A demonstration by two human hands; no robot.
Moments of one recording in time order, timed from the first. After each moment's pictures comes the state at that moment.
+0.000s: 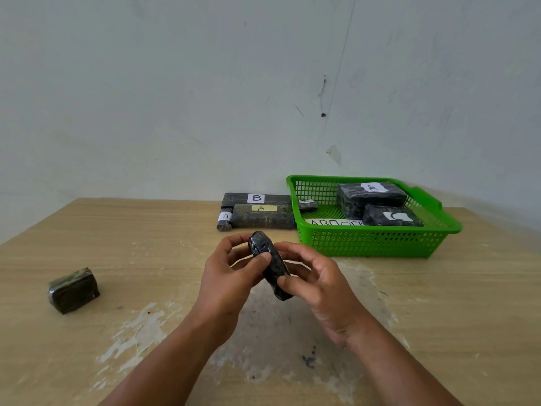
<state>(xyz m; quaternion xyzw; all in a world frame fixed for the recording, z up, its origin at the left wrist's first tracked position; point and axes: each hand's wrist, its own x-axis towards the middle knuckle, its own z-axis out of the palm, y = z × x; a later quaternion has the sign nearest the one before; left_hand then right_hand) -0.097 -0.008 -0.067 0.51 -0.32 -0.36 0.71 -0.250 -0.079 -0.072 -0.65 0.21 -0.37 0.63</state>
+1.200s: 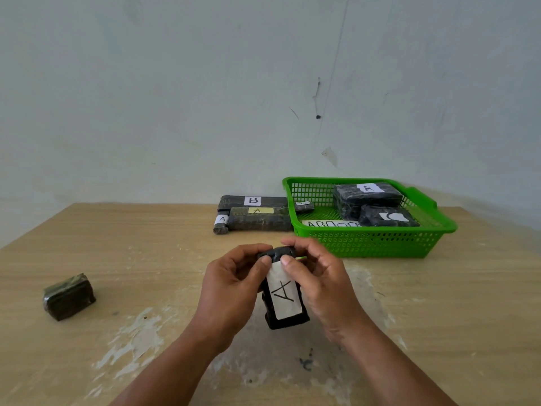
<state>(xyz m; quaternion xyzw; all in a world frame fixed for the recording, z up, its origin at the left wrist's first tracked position) -0.108 0.000 -0.062 0.53 -0.40 -0.32 0.68 -0.245 -0.076 -0.068 -0.64 0.26 -0.46 0.56</state>
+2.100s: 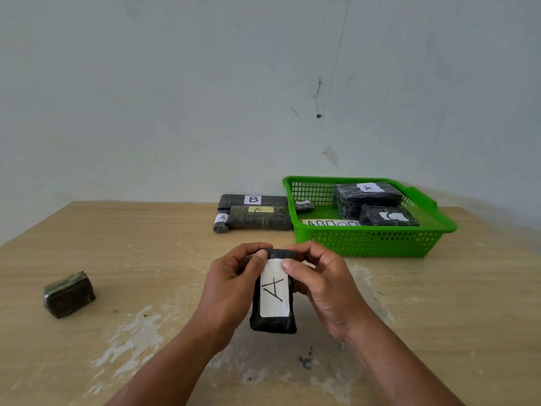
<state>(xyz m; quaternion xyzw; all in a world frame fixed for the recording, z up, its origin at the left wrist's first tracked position) -0.106 -0.004 -0.063 0.54 -0.38 -0.35 0.66 -0.249 -0.085 -0.071 -0.59 0.23 -0.43 0.64</state>
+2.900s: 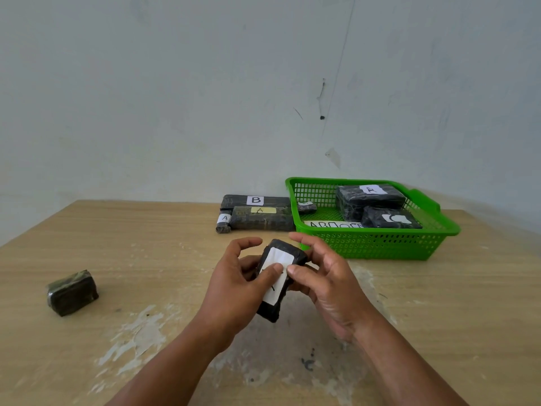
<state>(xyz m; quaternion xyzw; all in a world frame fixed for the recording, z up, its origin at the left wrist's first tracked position) -0.106 -0.002 -0.063 0.55 -0.39 -0.36 0.64 -0.252 -0.086 -0.069 -0.59 0.23 -0.41 0.66</state>
